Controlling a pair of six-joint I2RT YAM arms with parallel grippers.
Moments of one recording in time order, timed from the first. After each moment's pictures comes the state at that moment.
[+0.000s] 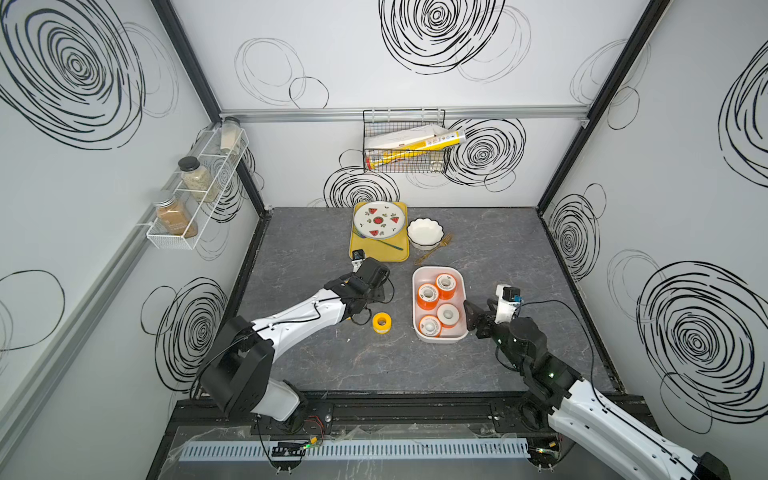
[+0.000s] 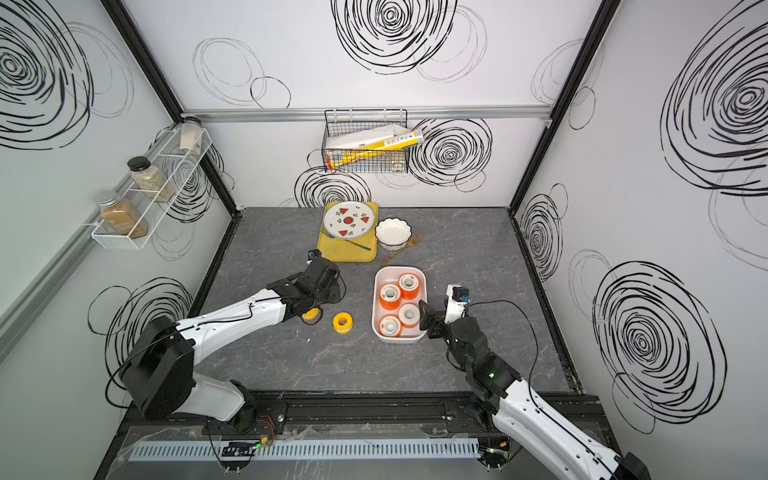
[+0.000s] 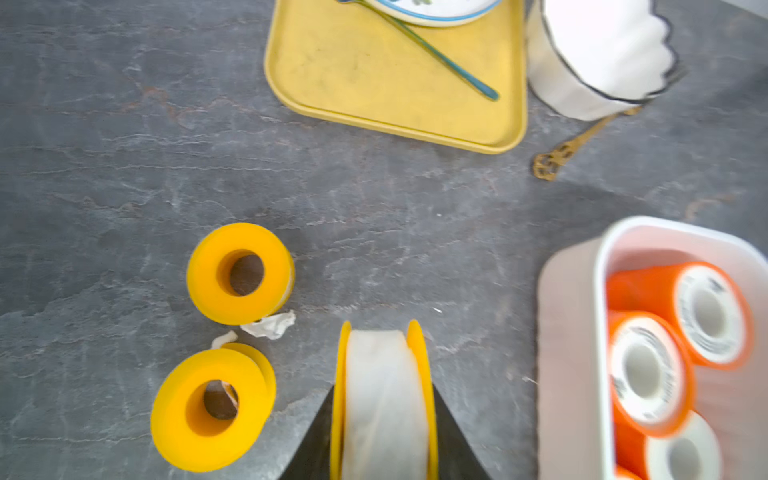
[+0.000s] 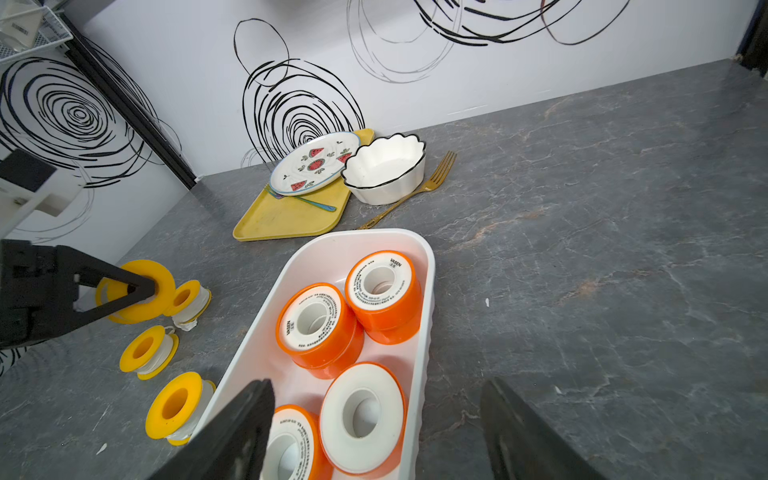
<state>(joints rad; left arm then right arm) -0.64 1.44 0.94 -0.41 -0.26 -0.71 0.69 0.52 0.20 0.03 0.33 0.46</state>
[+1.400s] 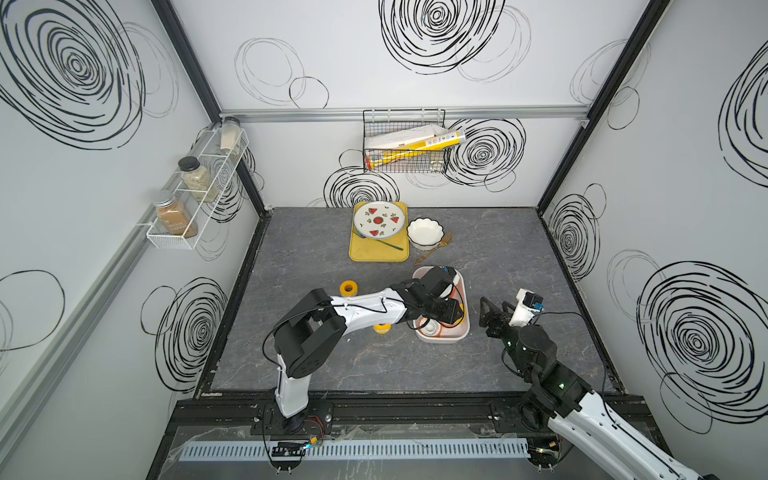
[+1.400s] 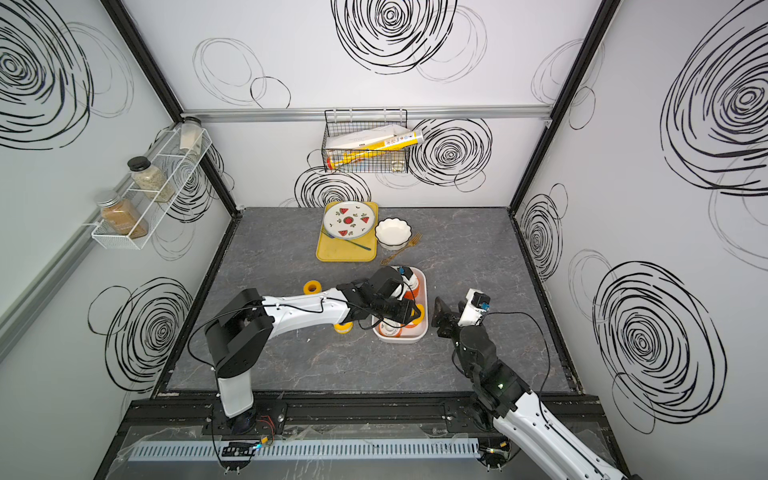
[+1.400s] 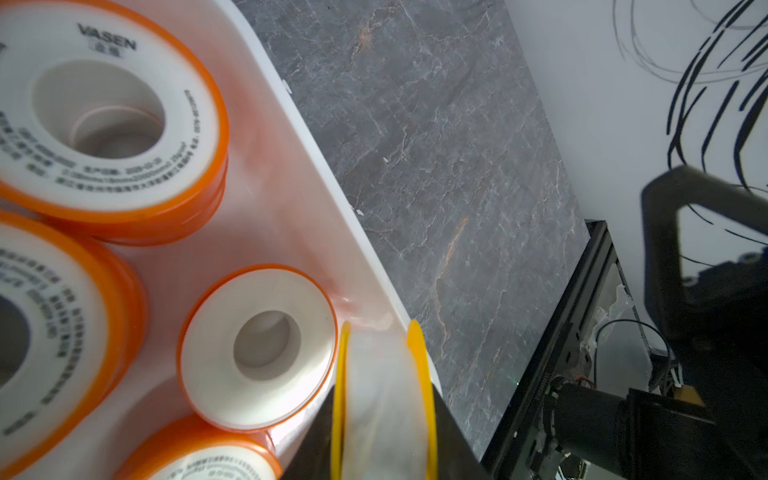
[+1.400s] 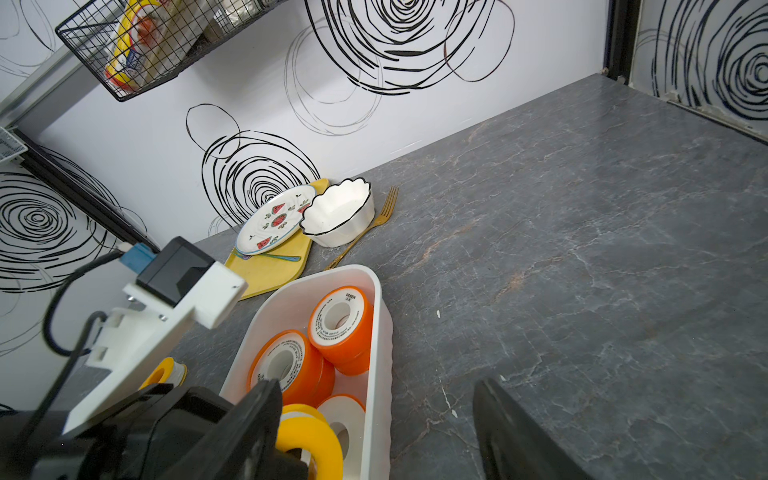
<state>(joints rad) -0.93 1.92 1.29 -0.16 0.29 -0.60 0.69 0.34 0.18 -0.09 0.51 0.59</state>
